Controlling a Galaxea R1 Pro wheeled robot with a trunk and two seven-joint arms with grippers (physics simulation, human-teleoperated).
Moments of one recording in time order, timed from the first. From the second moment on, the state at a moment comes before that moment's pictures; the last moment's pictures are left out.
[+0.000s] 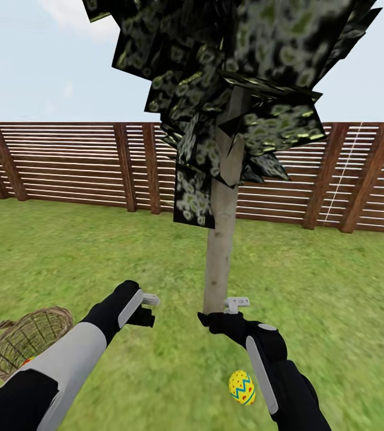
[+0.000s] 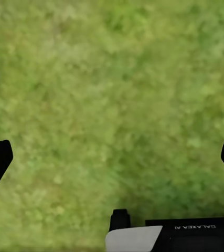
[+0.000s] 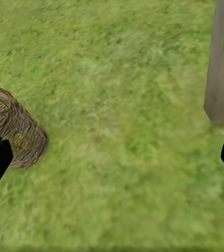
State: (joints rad) left arm -0.89 -0.04 -0.34 -0.56 0.40 1.04 0.28; right arm -0.35 0.16 0.11 -1.38 -0.10 0.72 0.17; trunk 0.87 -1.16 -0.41
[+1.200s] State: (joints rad) left arm -0.89 -0.03 -0.33 -0.56 0.40 1.05 0.29; right arm -0.35 0.16 0.11 -1.38 -0.10 0.72 0.17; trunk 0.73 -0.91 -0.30
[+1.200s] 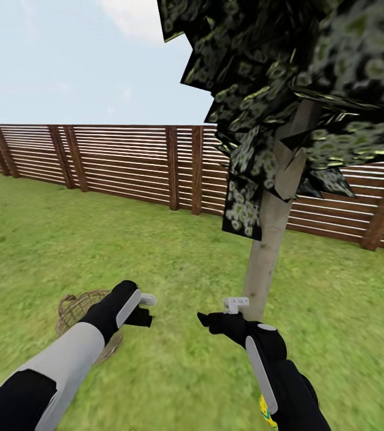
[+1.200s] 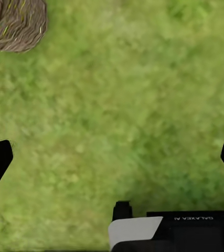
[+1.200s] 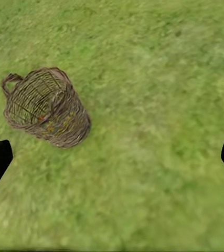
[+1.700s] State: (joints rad) left arm -0.89 -0.02 -0.33 -0.56 0.41 1.05 0.29; right arm -0.35 0.16 0.11 -1.38 -0.10 0.72 0.17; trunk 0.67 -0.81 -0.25
